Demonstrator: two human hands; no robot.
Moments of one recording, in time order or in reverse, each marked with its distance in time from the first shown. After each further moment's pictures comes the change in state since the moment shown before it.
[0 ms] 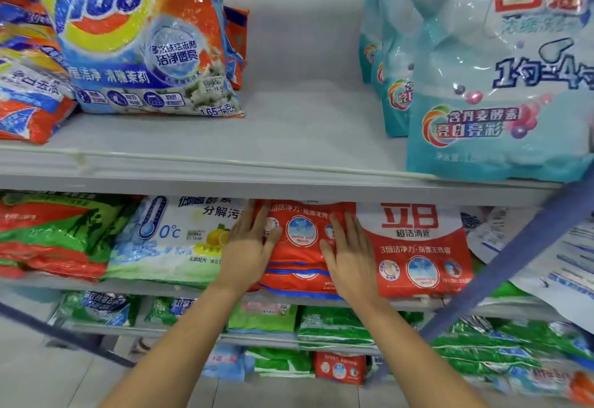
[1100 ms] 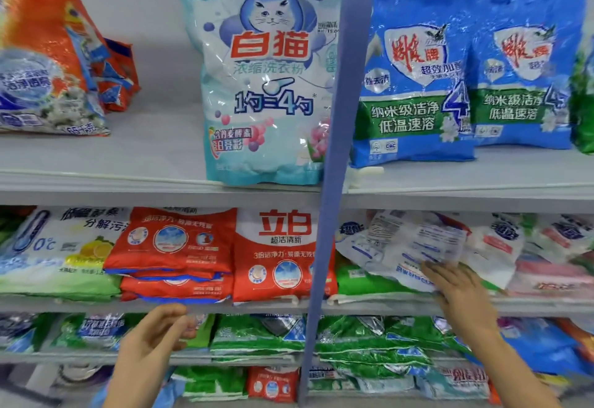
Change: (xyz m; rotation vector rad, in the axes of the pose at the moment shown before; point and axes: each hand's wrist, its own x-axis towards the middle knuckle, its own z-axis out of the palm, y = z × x) left_hand -0.138 0.153 0.031 -0.925 0.159 -0.423; right_hand -0.081 0.341 -0.201 -0.383 0.011 -0.031
